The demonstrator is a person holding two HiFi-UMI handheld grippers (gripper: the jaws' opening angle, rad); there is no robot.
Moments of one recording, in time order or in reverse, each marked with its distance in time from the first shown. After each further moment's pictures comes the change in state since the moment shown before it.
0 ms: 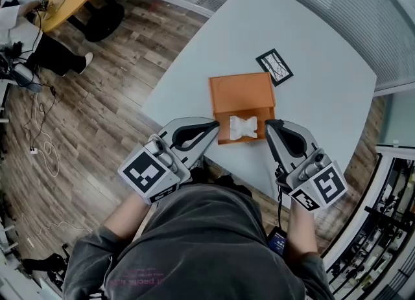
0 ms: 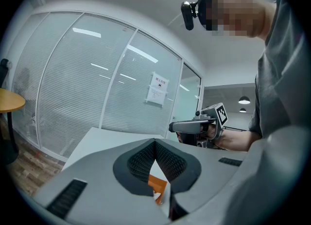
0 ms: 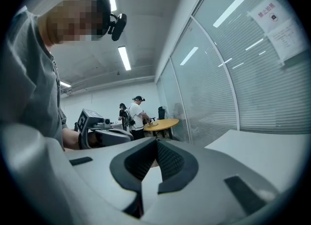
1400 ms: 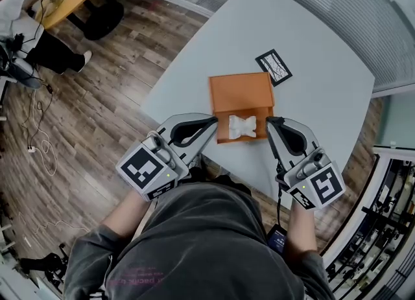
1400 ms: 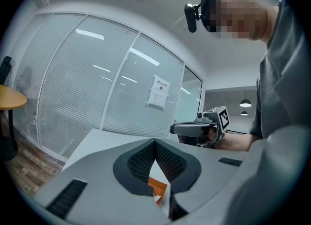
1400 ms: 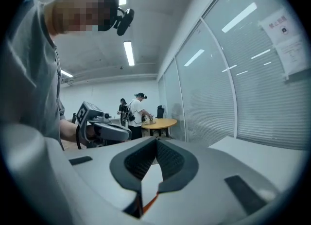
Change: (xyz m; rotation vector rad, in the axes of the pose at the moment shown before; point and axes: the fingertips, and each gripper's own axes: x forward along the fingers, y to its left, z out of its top) left arm -0.006 0.005 0.003 -0.021 -0.033 0.010; right arm 0.003 0.002 0.000 -0.102 0.024 -0.027
